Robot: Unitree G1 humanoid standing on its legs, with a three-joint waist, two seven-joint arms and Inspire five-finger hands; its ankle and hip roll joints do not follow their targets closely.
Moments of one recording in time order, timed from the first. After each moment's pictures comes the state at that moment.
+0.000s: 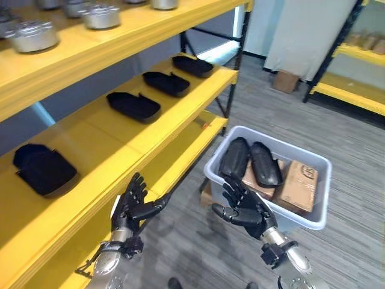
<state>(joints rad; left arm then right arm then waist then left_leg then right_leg) 0.30 0.35 0.00 0.07 -0.58 -0.15 0.04 0.24 -0.38 0.28 -0.14 0.75 -0.02 0.14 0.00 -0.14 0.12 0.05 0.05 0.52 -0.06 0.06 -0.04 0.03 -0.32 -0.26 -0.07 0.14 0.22</state>
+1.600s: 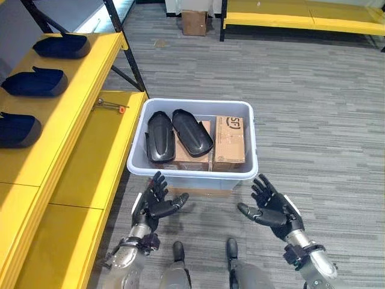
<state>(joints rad) 0.17 0.31 -0.10 0.07 -0.59 -0.14 -0.01 0.28 -0.40 0.18 -0.08 0.73 -0.06 0.16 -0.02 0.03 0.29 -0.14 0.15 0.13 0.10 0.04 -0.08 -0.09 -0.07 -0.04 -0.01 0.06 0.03</state>
